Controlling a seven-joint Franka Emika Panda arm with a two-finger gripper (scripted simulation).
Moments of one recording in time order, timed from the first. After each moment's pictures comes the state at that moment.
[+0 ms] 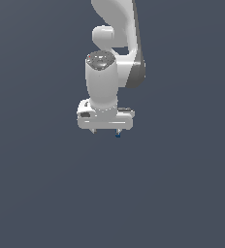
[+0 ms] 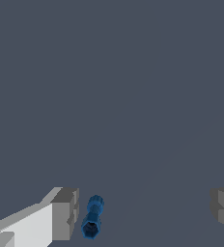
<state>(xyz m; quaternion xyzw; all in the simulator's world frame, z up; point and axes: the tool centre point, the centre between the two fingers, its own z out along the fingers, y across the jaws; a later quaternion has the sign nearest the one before) 0.007 -0.026 0.183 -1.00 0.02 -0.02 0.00</state>
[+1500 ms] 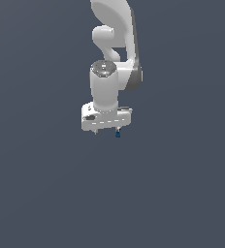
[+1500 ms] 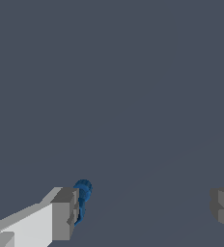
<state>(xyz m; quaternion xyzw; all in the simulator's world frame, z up) -0.024 -0.025 0.148 -1.00 -0.09 -0.02 0.00</state>
